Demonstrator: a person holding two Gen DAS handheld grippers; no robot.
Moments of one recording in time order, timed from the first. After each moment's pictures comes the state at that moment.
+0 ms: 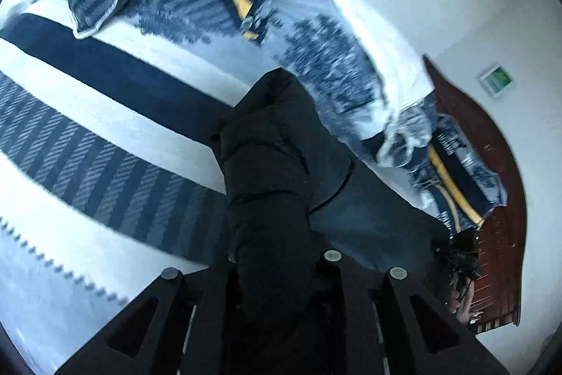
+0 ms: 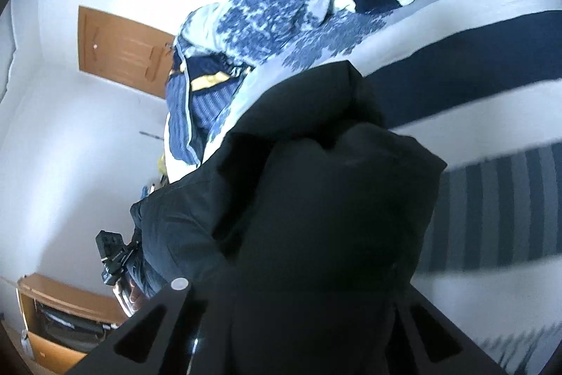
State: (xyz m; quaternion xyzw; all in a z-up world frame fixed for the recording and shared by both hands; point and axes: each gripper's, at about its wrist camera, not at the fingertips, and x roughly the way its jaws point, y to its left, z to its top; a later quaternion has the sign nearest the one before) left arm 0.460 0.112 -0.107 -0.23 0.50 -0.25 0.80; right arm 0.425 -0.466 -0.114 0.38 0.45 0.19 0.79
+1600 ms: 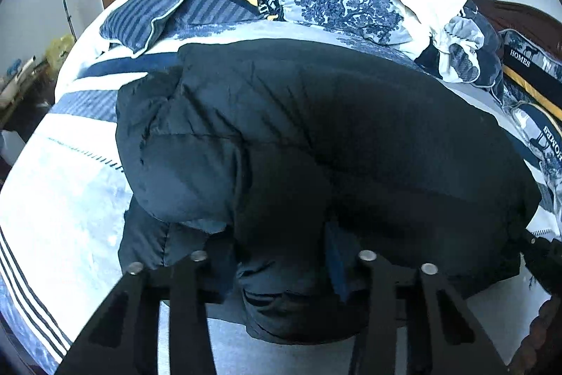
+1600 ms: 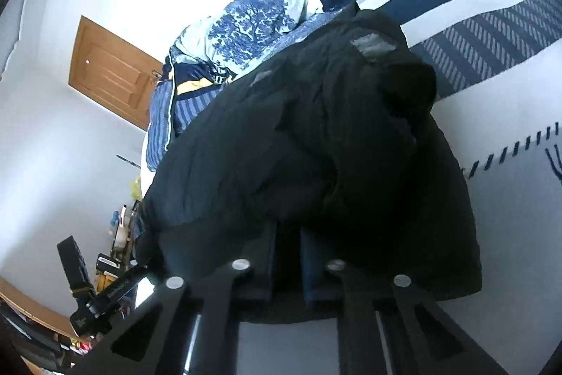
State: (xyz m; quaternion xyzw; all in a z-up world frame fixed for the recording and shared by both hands) left arm 0.255 -0.025 -0.149 0.00 0.46 -0.07 0.89; right arm 0.247 -0.383 -0.166 0.36 0.37 0.10 0.85
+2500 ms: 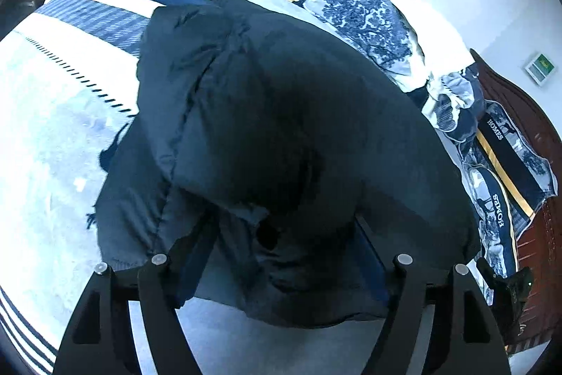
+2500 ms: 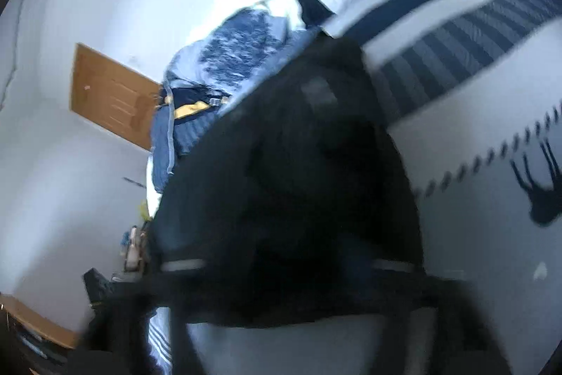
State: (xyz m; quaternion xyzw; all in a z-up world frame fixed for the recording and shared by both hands) left arm 0.258 0.050 -0.157 -0.21 0.50 -0.11 0.83; right arm 0.220 -0.431 -0.163 0.41 0.35 0.08 0.84
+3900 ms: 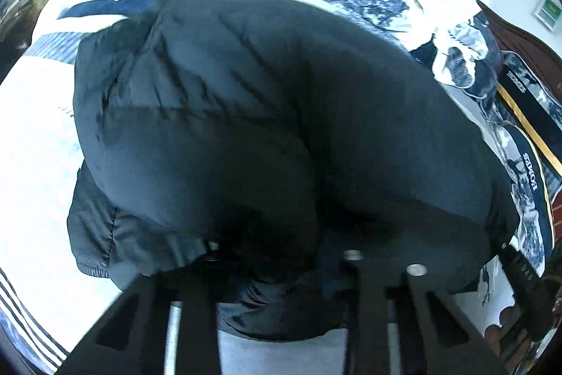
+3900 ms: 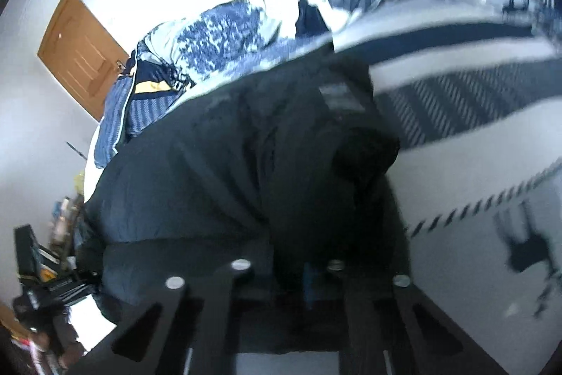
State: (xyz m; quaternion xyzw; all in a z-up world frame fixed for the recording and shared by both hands) left arm 0.300 -0.063 -0.139 -0.10 0.54 -0.10 0.83; right arm 0.245 -0.392 -0.139 0.24 0.37 -0.01 0.90
